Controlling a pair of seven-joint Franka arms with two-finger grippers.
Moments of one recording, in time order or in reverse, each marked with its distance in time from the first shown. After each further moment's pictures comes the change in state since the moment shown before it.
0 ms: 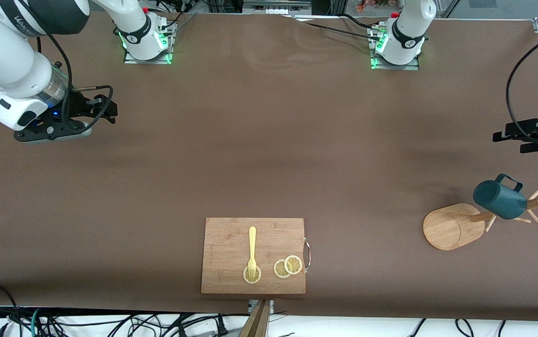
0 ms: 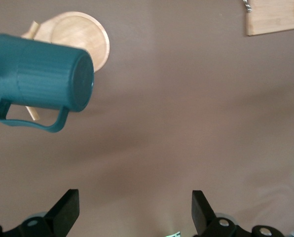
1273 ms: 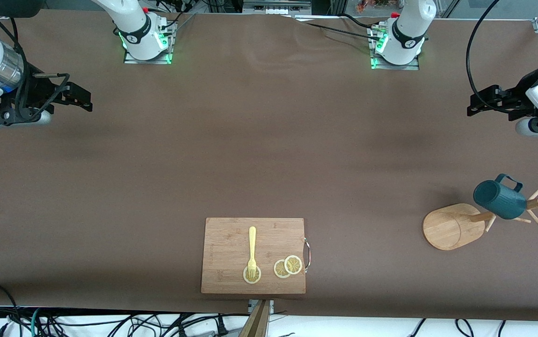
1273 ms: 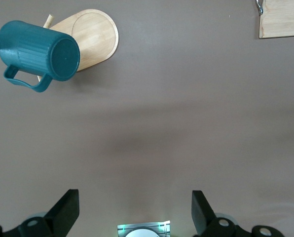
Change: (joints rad) left arm -0.038 -0.151 -0.201 -0.005 0.192 -0.070 -0.322; right arm -0.003 -0.083 -0.113 -0.061 0.074 -0.043 -0.003
